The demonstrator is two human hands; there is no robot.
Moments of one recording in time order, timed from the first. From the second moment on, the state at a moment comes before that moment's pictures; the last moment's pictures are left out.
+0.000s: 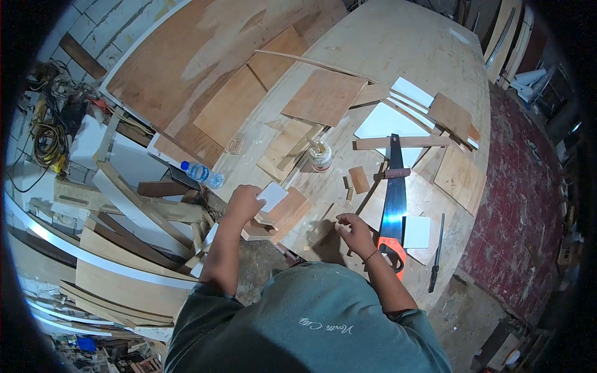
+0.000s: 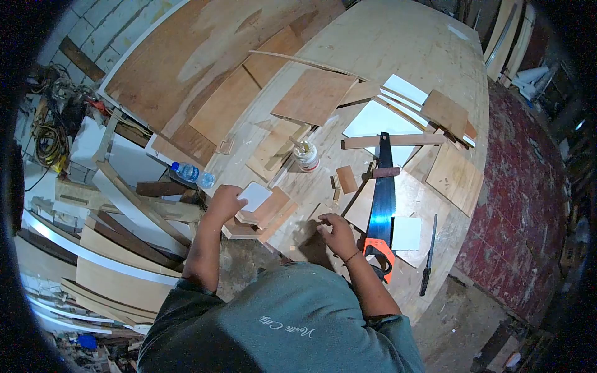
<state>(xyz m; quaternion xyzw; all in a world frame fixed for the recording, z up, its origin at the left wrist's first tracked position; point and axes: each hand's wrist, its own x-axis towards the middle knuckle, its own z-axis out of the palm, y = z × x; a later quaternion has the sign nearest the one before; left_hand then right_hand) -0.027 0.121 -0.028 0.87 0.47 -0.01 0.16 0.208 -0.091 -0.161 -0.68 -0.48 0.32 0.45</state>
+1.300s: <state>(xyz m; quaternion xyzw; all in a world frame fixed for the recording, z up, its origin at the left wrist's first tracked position) -0.033 0.136 -0.041 0.80 0.54 0.06 0.27 0.207 -0.098 -0.161 -0.68 -0.47 0.34 0.45</state>
